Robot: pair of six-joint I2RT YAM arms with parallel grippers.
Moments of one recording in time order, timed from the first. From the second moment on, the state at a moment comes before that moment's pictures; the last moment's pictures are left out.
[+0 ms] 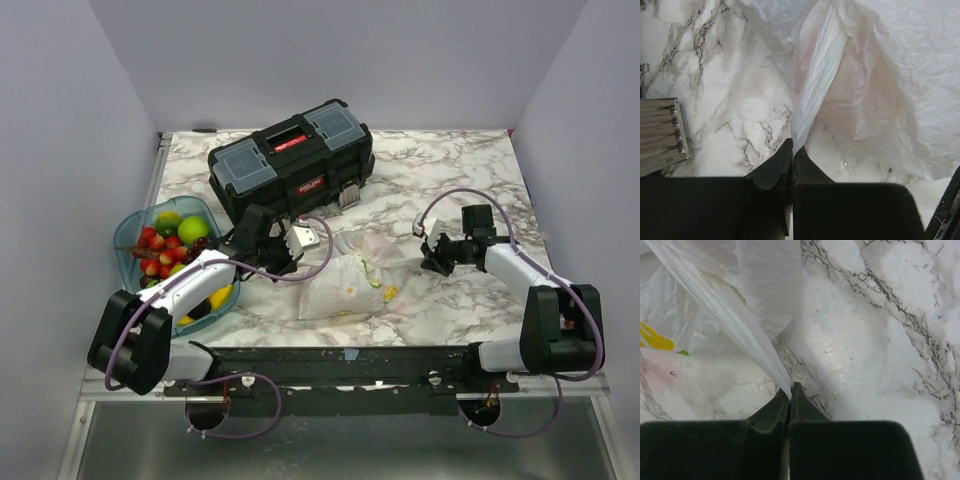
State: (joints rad) left arm -0.45 1.30 0.76 -0.34 0.48 0.55; right arm 0.02 1.37 0.69 -0.41 -0.60 -0.93
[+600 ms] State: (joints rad) left arm -0.57 1.40 0.87 -0.21 0.37 0.50; right arm -0.07 1.61 0.99 -0.40 -0.57 -0.86
